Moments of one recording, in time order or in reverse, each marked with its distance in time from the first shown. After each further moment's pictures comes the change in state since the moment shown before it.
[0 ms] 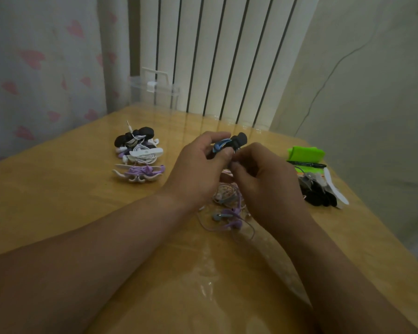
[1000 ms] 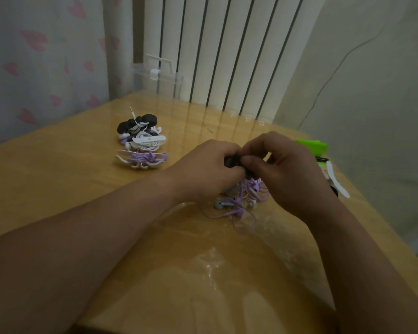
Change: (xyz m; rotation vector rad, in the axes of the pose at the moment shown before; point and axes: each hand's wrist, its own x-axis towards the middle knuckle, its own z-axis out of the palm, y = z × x) left_hand 0.003 0.000 -0.011 0.426 -0.385 0.123; right_hand 0.009 0.014 -0.030 0.013 -0.186 -0.070
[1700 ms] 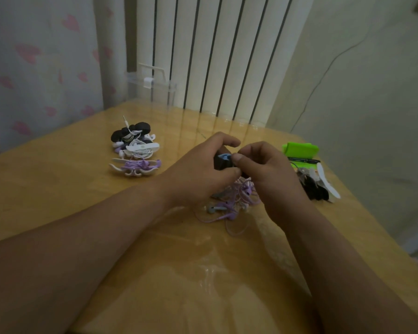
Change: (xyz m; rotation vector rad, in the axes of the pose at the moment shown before) left_hand -0.001 -0.002 0.001 -0.095 0.038 0.050; right_hand 0.003 0.001 0.021 0.573 0.095 0.417
